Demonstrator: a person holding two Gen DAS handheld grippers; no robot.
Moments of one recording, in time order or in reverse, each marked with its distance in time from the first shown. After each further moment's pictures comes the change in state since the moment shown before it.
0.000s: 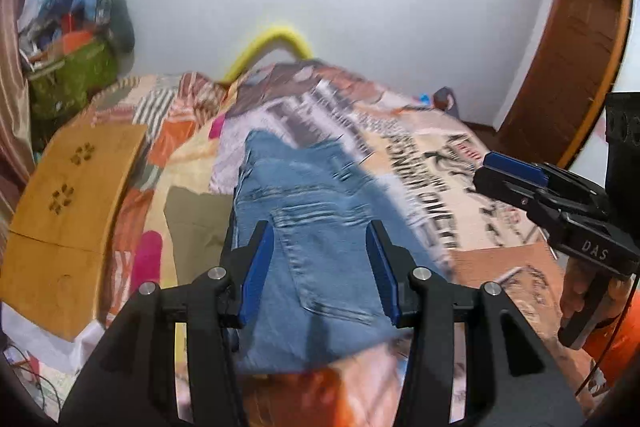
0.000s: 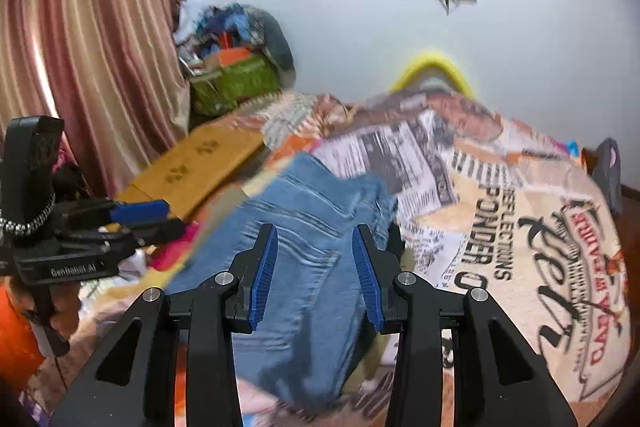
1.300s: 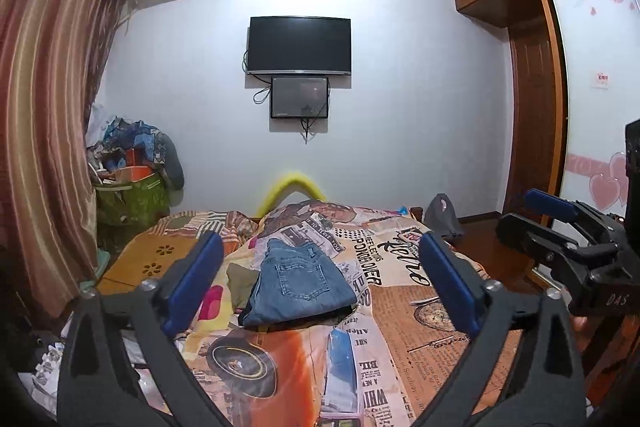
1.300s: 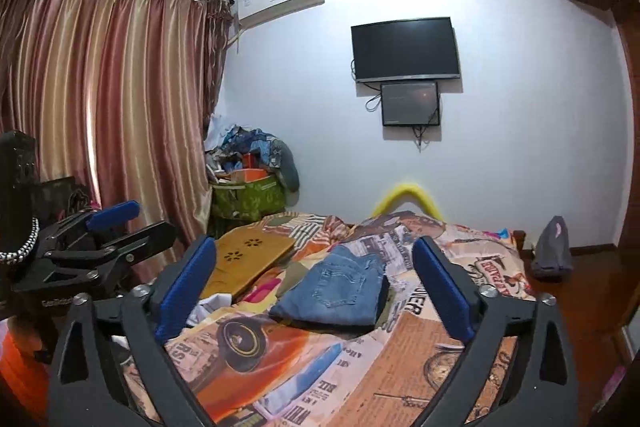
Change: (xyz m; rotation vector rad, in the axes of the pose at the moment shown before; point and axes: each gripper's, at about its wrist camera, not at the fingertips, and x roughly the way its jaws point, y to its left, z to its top) left arm -0.337 -0.150 -0.139 0.107 -0.524 0.138; right arm -0.305 0.138 -0.083 -0.062 -0.458 -0.111
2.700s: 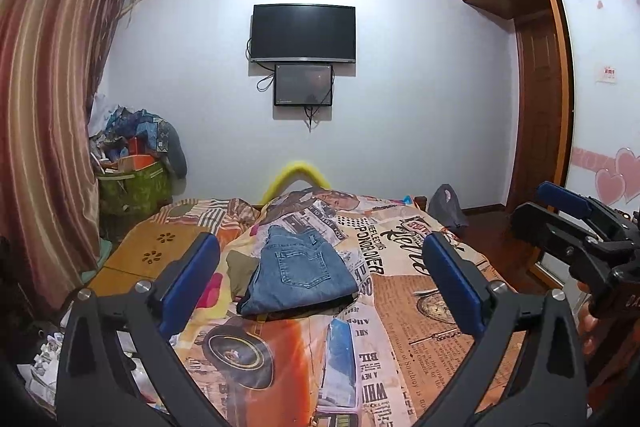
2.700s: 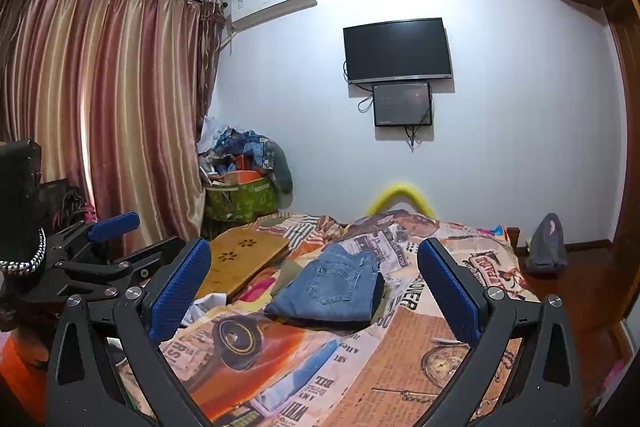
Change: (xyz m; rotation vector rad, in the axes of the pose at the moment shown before) left arm 0.017 -0.004 -0.016 -0.003 0.041 0.012; right arm -0.018 0.001 -0.011 0.013 -0.010 -0.018
